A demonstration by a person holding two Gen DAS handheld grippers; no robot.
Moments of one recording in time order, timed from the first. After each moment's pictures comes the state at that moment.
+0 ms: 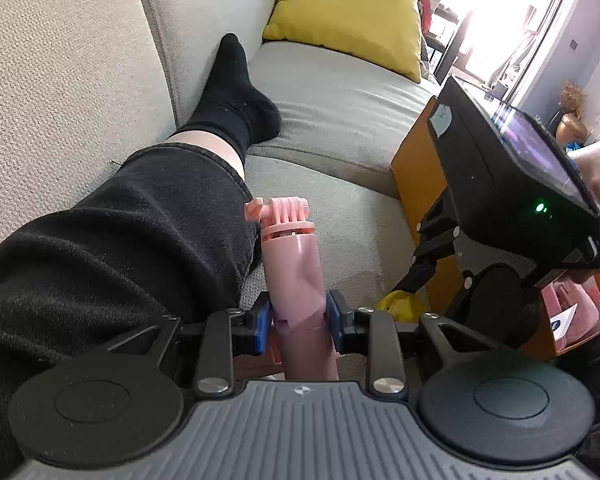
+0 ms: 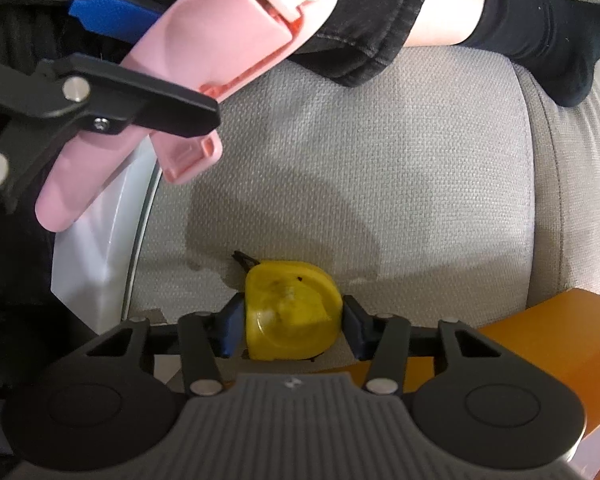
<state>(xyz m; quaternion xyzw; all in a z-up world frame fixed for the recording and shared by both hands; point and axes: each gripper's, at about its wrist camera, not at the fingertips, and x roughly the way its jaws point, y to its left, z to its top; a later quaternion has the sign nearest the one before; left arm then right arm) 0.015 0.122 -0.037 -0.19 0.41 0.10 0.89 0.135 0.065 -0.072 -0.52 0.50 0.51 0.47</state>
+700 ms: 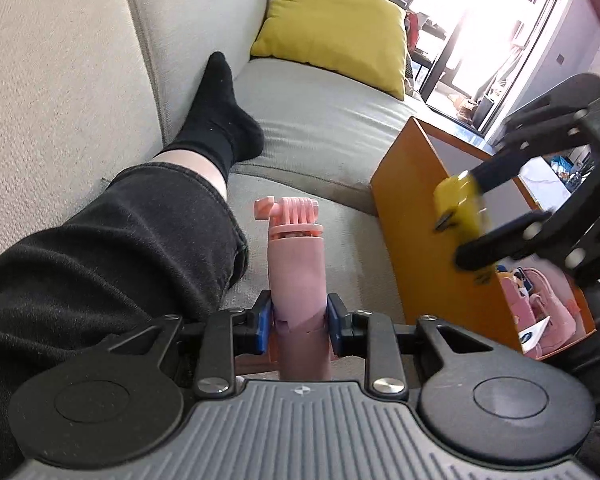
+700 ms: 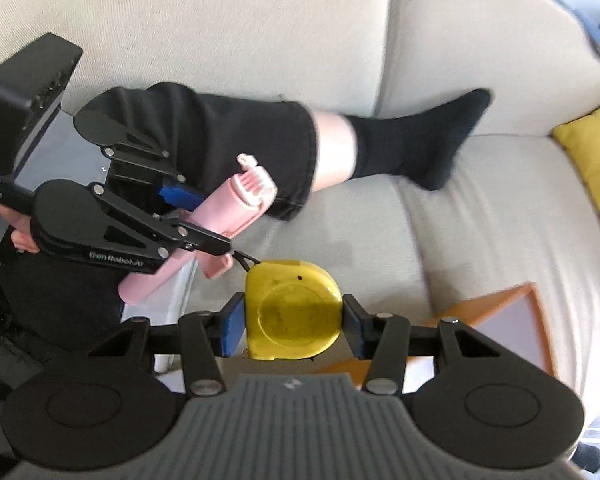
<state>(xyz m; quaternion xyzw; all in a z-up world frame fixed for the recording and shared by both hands) 0.009 0.115 -0.019 -0.20 0.38 0.09 0.90 0.141 0.013 0.070 -0.39 0.40 0.54 0.63</state>
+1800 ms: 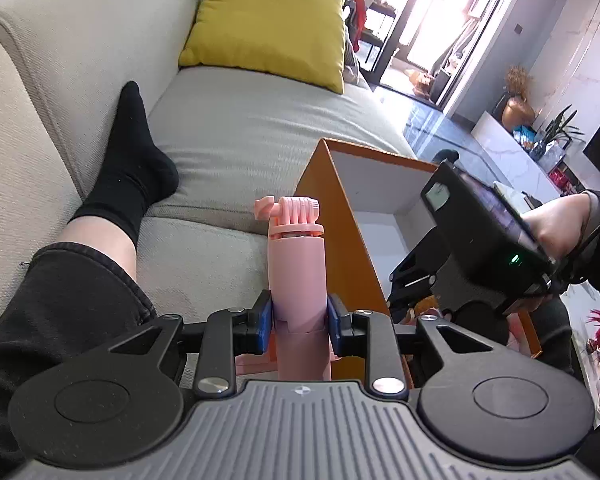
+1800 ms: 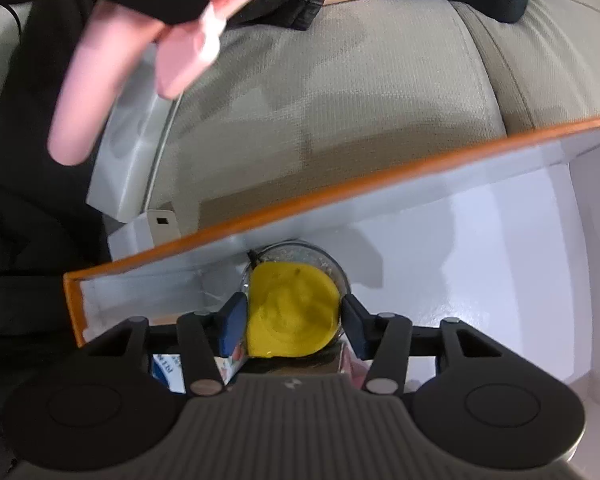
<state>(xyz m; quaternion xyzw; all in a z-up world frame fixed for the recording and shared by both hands) 0.077 0.078 0.025 -0.17 0.40 0.02 0.90 0.193 -0.040 -0.045 -0.42 0.52 0.57 0.48</state>
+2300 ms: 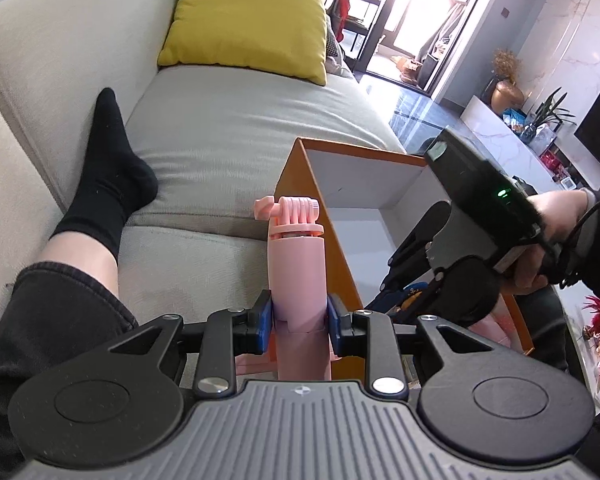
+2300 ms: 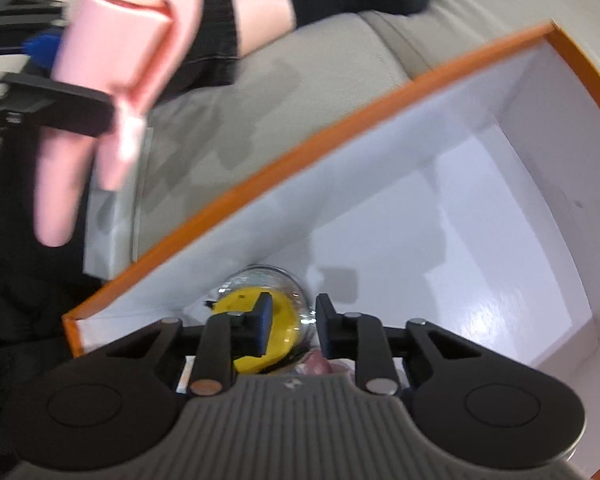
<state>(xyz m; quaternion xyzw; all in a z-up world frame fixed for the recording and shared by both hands) 0.091 0.066 0.035 -0.15 0.41 0.00 0.90 0.230 -0.065 -0.033 -0.32 0.55 0.53 0.56</state>
